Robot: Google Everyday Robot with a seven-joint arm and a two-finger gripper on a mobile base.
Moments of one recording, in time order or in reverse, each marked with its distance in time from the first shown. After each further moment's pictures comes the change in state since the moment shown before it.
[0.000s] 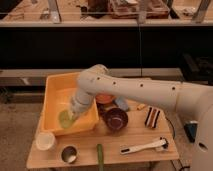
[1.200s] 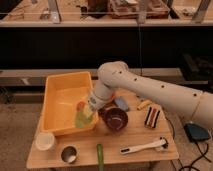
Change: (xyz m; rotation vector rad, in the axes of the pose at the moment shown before) arm -0.027 0.057 -0.041 0.065 -0.039 -0.345
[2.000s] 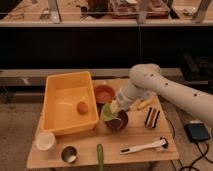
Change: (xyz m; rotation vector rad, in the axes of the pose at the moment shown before) arm -0.058 0.087 -0.040 -0.104 0.071 0.263
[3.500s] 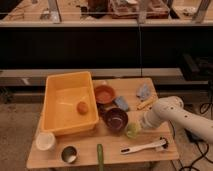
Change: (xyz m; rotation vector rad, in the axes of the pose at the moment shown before) arm -0.143 0.161 0.063 -0.164 0.029 0.396
